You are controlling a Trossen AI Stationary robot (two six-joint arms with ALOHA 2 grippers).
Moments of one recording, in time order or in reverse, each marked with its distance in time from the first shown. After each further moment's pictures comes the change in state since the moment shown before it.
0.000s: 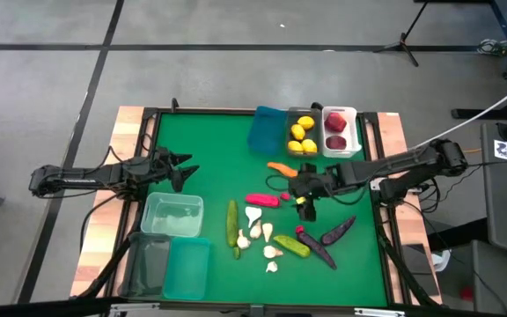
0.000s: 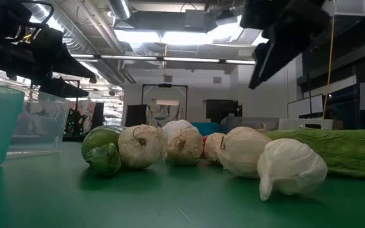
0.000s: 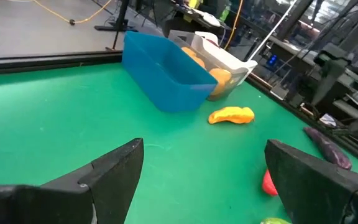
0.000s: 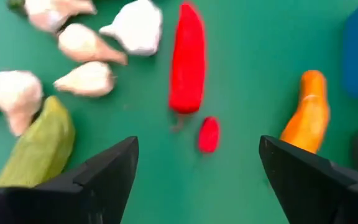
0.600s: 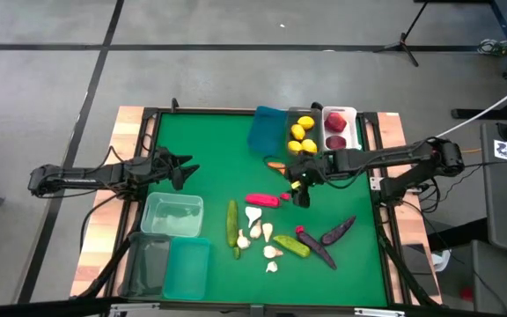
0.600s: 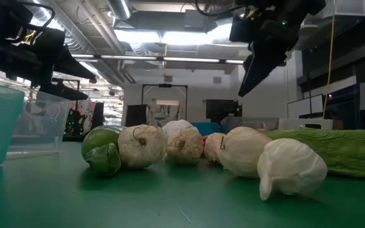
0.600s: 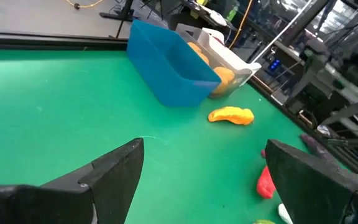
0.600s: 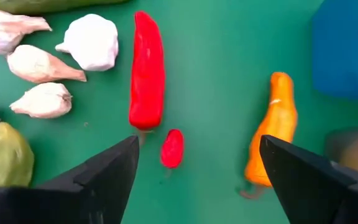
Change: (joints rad) left arm 0.000 0.017 0.000 -0.001 -0.006 -0.109; right arm -0.142 0.030 0.000 0.044 -0.055 -0.053
